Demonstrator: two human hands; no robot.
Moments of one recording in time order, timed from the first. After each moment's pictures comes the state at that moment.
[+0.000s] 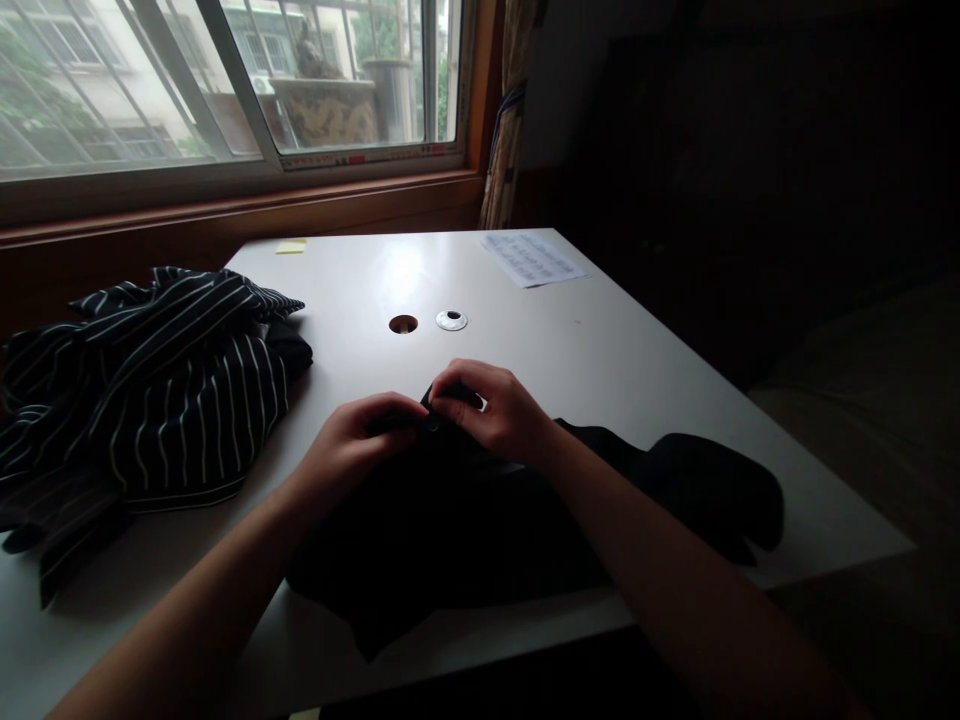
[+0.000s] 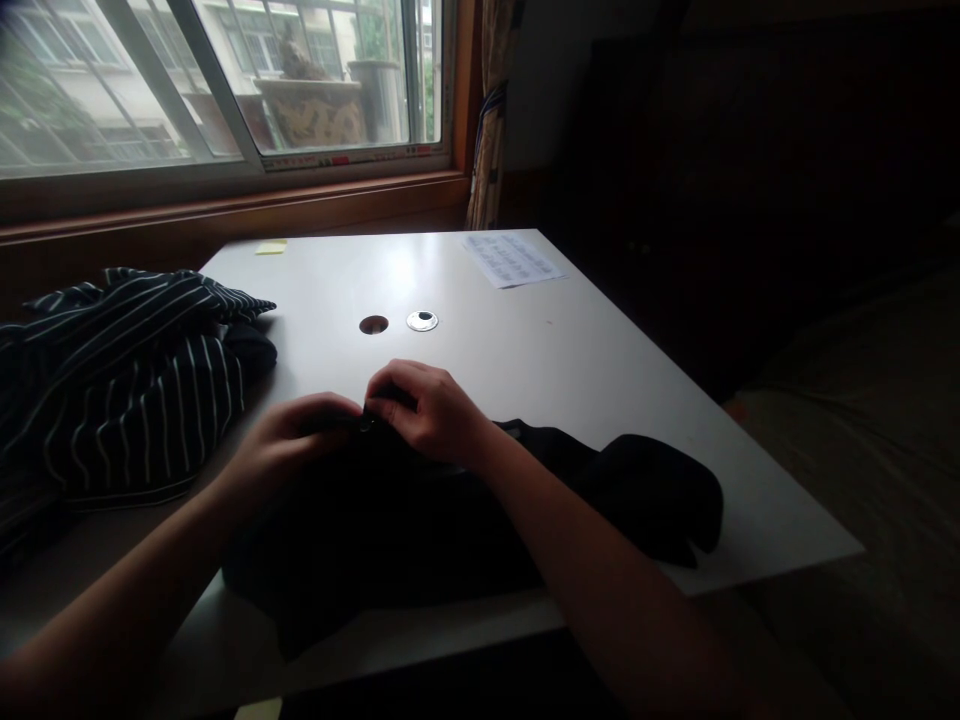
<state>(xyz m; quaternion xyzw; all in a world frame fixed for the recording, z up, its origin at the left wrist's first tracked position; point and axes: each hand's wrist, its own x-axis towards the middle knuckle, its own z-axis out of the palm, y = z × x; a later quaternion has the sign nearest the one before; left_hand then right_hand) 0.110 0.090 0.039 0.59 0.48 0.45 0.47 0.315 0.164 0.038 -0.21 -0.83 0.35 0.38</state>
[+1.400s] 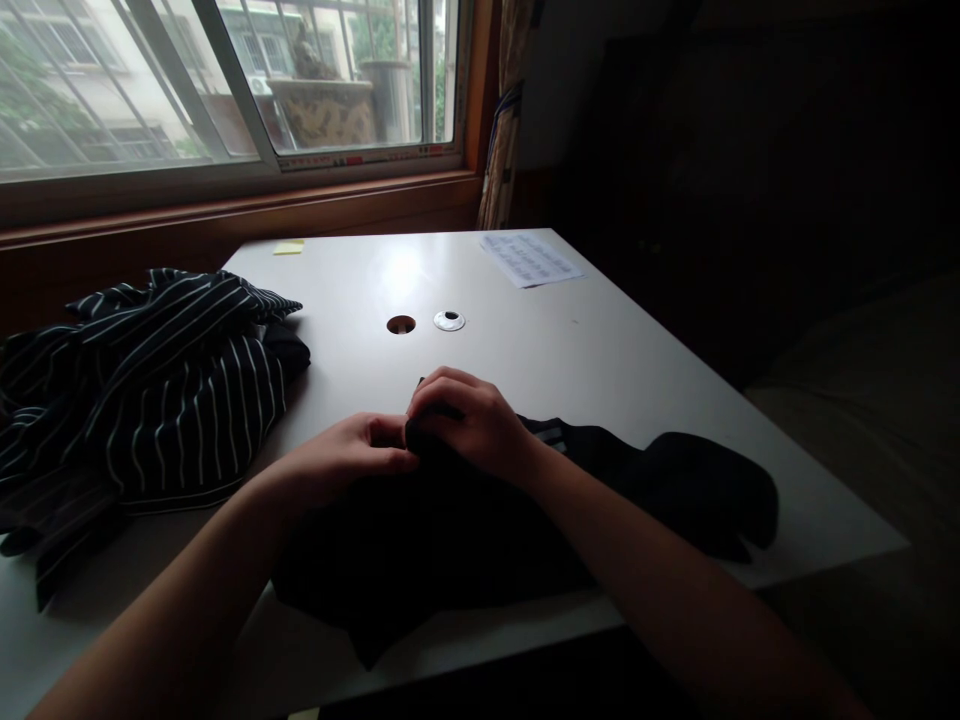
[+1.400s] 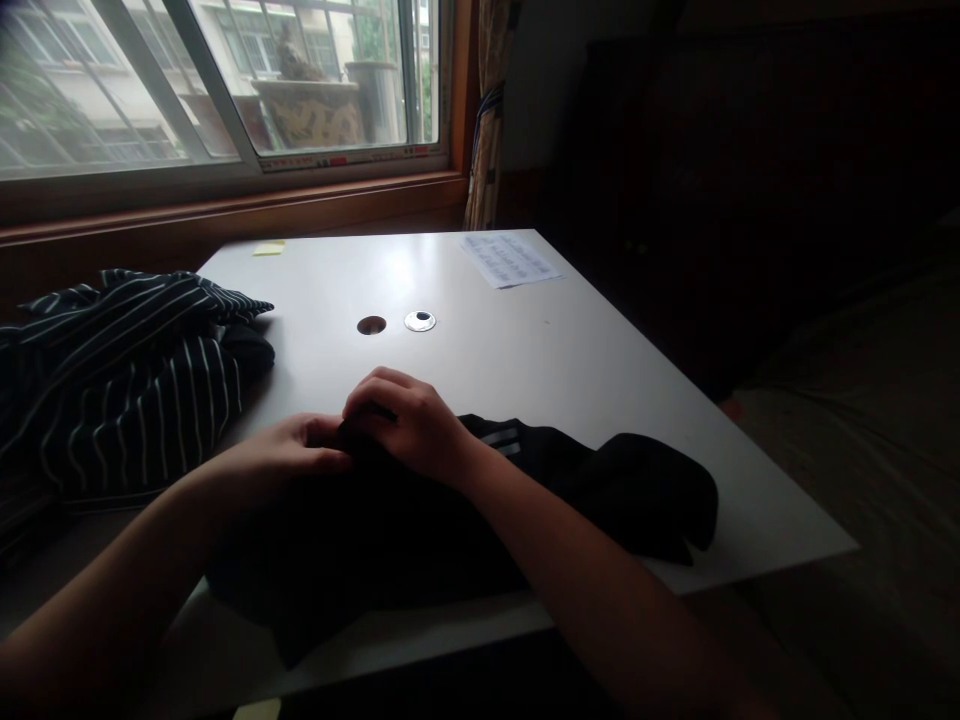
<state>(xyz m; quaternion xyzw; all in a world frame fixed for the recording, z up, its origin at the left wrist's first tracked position) 0.096 0.097 0.033 0.50 0.44 0.25 0.71 0.300 0.157 0.020 -0.14 -0.82 0.36 0.43</state>
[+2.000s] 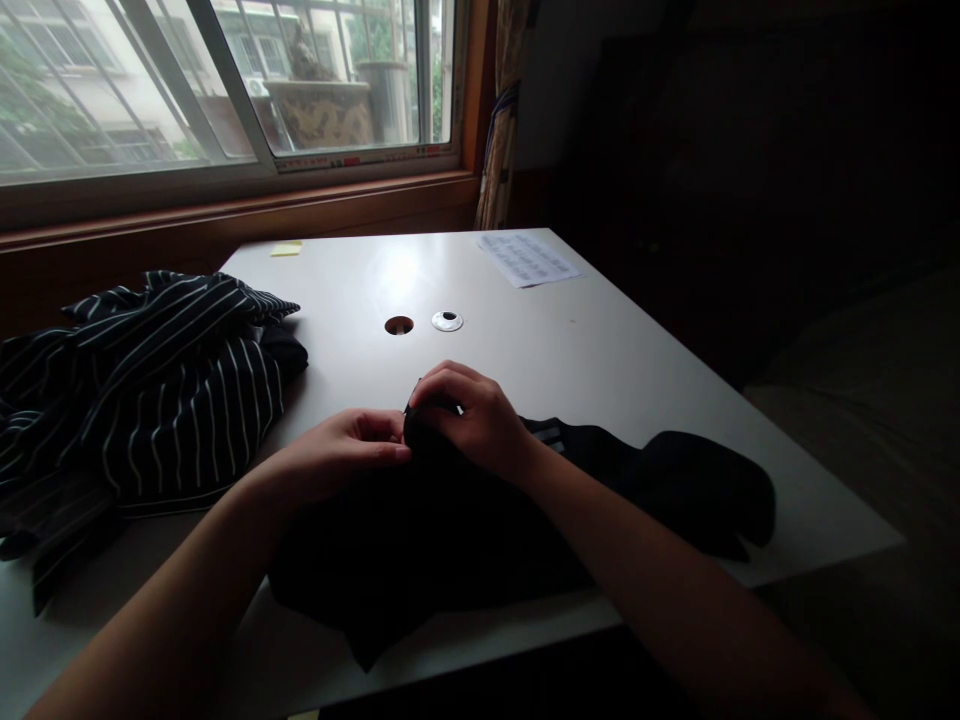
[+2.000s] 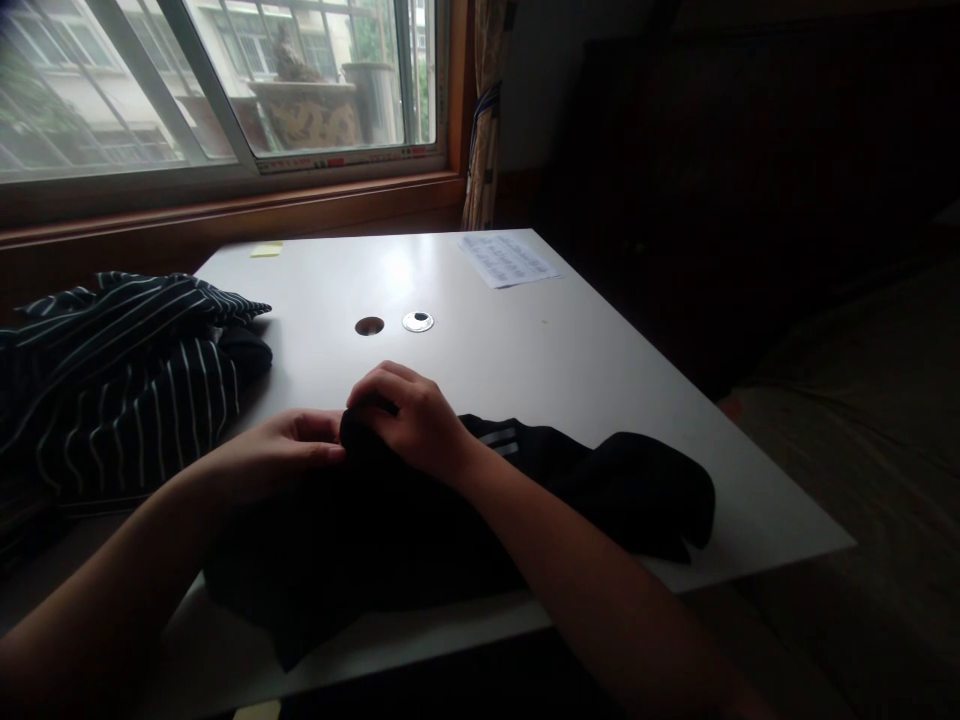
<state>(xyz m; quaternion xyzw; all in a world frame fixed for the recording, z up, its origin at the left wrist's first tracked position) 0.086 0.101 0.026 0.50 0.44 0.27 0.69 0.301 0.159 0.021 -0.19 -0.80 0.34 0.46</state>
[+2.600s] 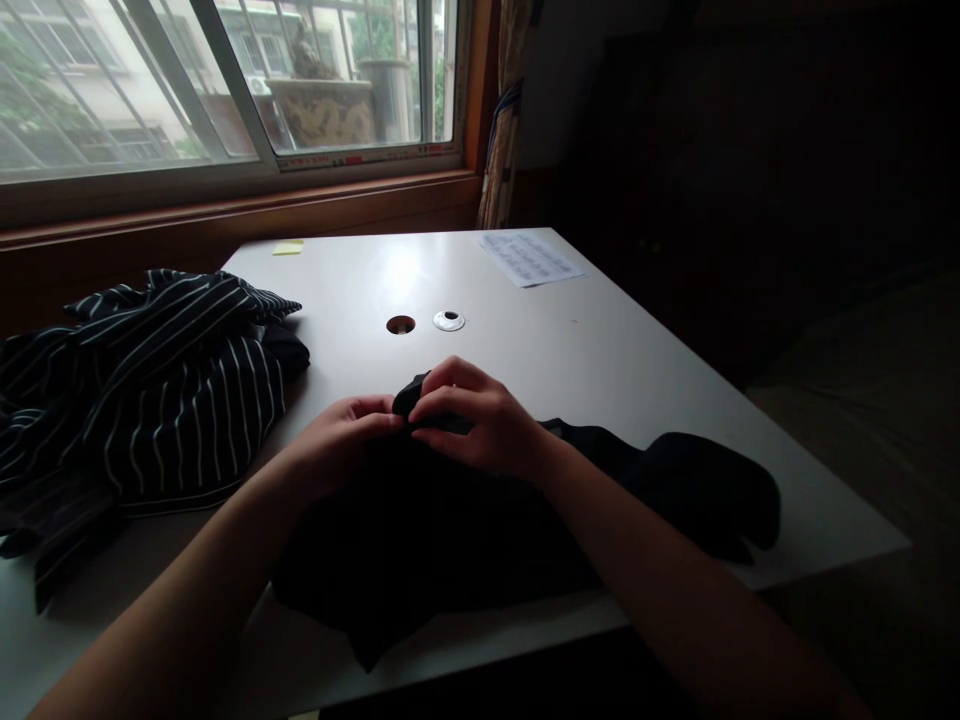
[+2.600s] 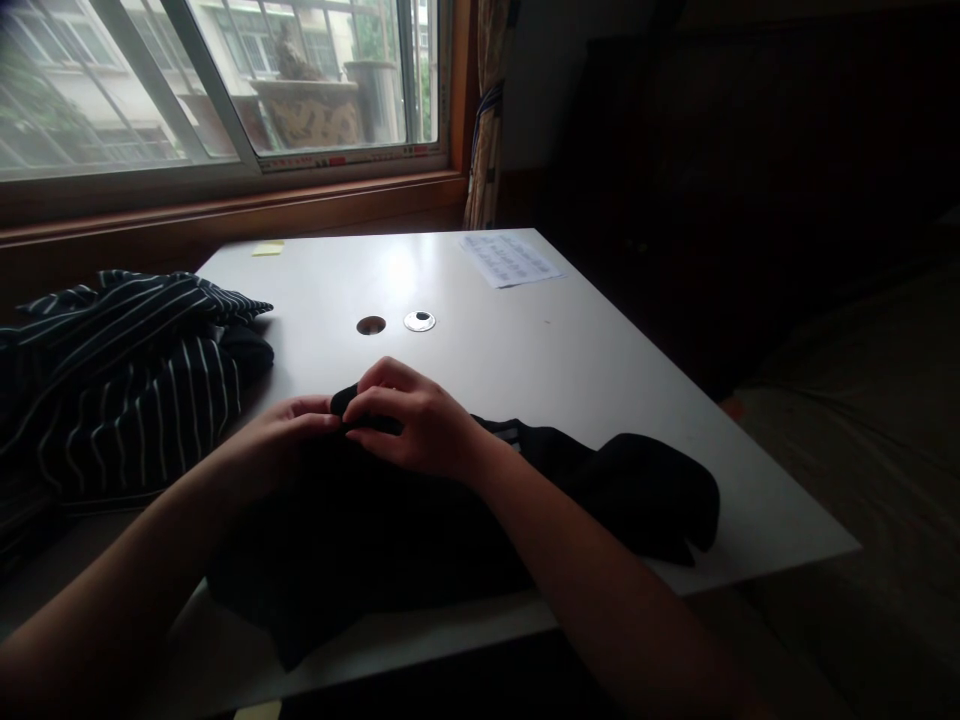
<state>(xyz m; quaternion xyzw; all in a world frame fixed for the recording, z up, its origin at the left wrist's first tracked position) 0.095 0.103 0.026 0.39 0.46 0.39 0.69 0.312 0.161 0.029 -0.10 -0.85 0.28 0.42</state>
